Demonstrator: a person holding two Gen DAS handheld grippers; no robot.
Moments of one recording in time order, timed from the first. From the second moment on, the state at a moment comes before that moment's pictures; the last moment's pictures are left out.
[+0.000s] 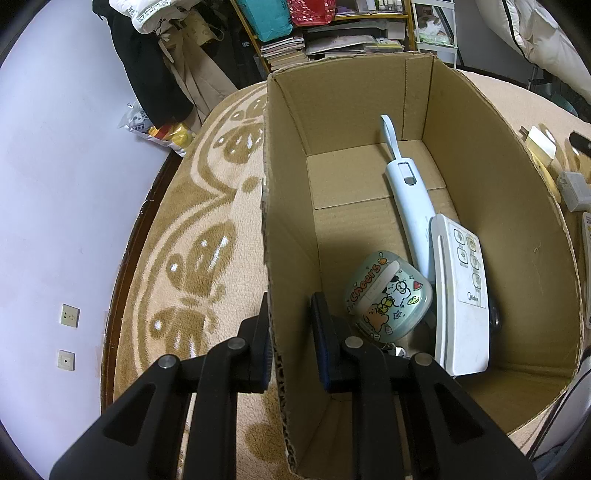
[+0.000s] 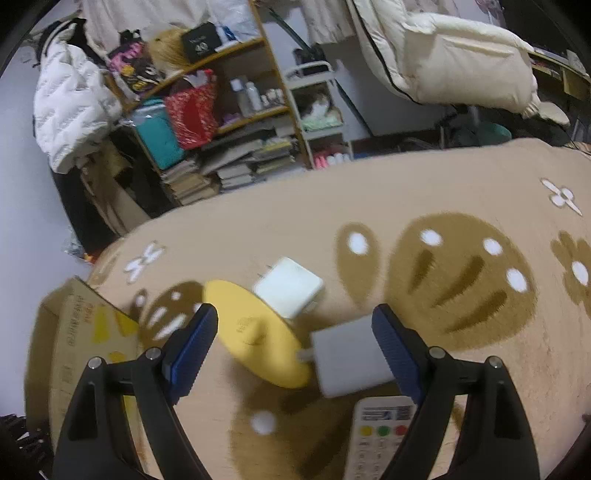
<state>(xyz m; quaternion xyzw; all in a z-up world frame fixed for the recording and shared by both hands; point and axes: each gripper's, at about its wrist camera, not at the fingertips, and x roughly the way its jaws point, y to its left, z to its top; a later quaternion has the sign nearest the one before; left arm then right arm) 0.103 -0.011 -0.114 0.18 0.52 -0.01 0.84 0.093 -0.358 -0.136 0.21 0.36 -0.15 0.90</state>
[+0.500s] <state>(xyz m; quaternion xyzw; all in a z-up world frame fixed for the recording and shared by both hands) 0.101 -0.015 -0.115 0.19 0.51 -0.01 0.84 0.097 -0.370 -0.161 0.18 0.40 -0.19 0.88</state>
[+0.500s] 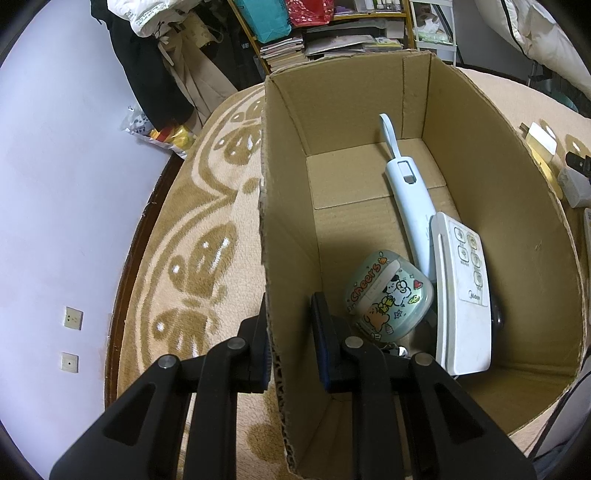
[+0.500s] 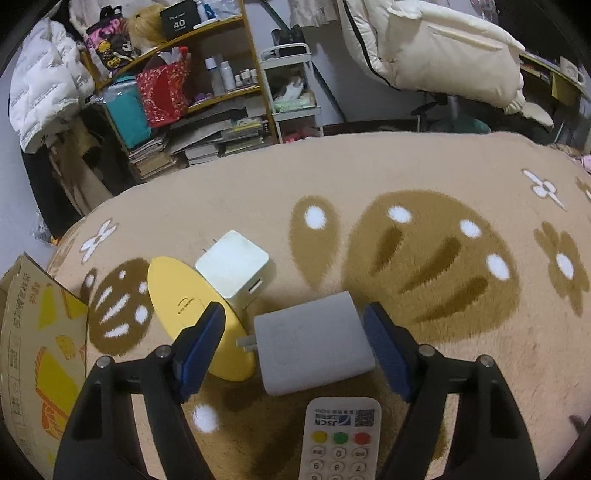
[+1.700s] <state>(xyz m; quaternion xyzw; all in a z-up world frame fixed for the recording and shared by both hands) 0.101 -0.012 -0.114 0.19 0.51 -0.01 0.84 0.102 -0.249 -0.074 0.13 0.32 0.02 0.94</state>
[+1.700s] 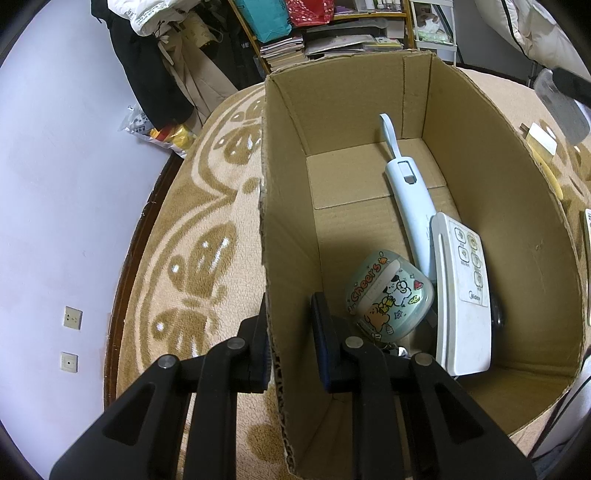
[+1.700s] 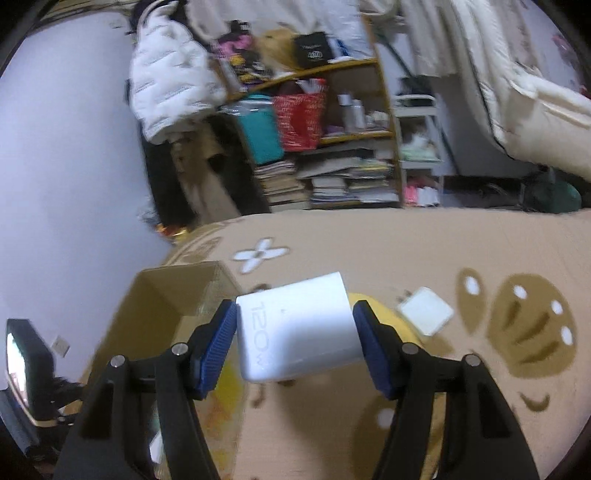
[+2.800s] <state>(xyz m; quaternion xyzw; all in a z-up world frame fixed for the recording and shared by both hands) 0.106 -0.001 -0.112 0.15 0.53 -0.03 0.84 0.095 -0.146 -0.081 0.04 0.33 0.17 0.93</state>
